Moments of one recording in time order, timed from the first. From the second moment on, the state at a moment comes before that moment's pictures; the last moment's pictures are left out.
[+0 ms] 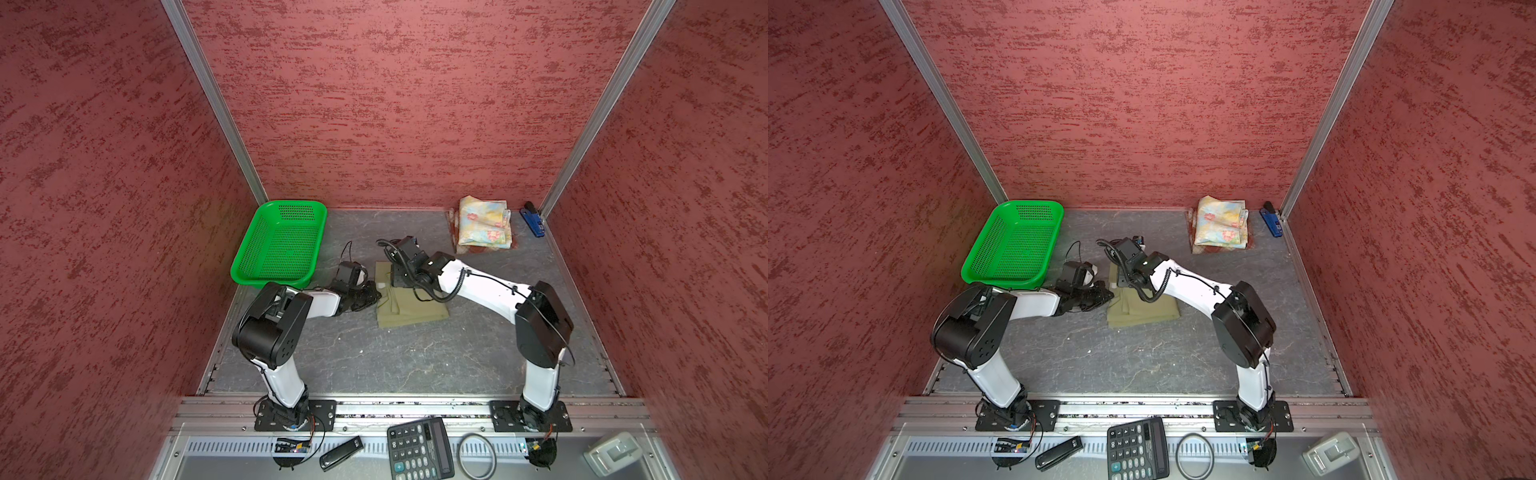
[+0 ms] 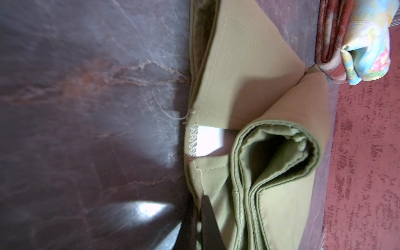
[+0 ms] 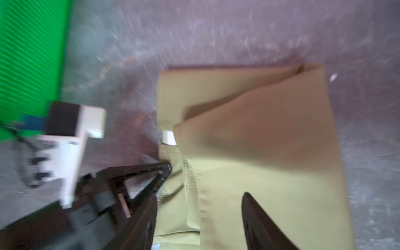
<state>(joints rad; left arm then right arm) -0.37 1.75 0.73 0.14 0.39 -0.78 0.81 1.94 1.54 -0.63 0.17 0.75</state>
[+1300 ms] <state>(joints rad) -0.37 1.76 0.70 0.20 0.47 -0.84 0.84 2.13 1.58 -0.64 0.25 0.69</state>
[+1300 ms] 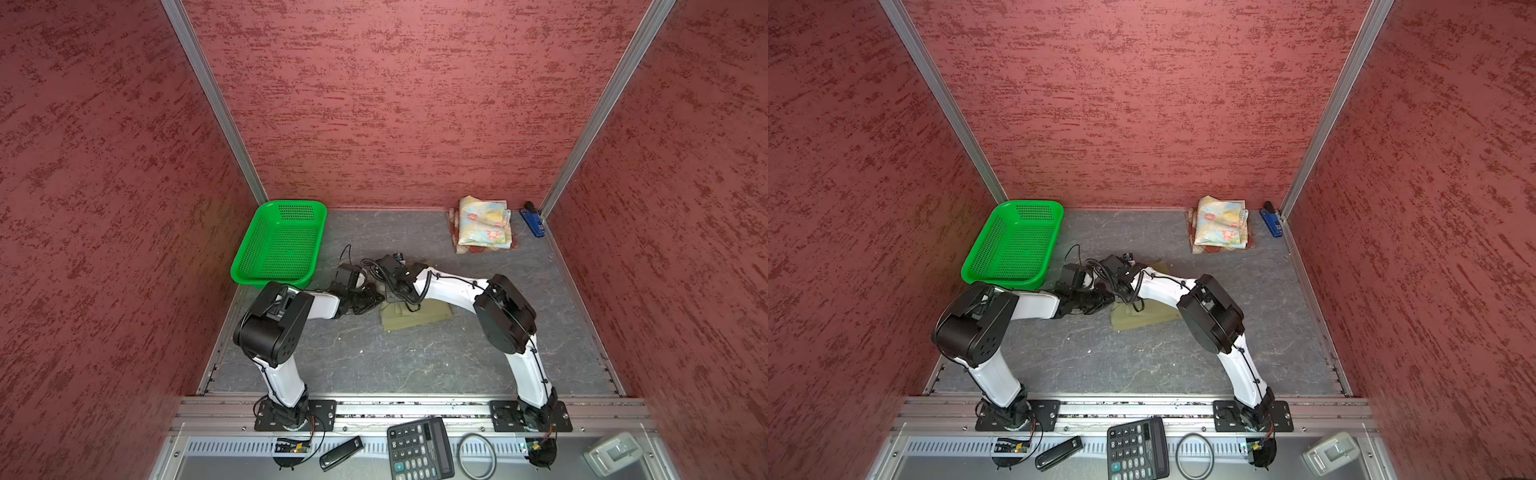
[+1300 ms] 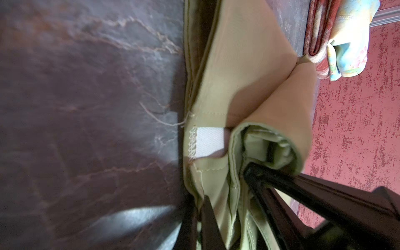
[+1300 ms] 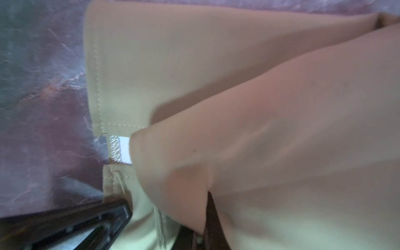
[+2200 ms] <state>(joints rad) -0.37 1.76 0.70 0.20 0.47 -0.84 0.84 2.01 1.54 -0.56 0.07 0.71</state>
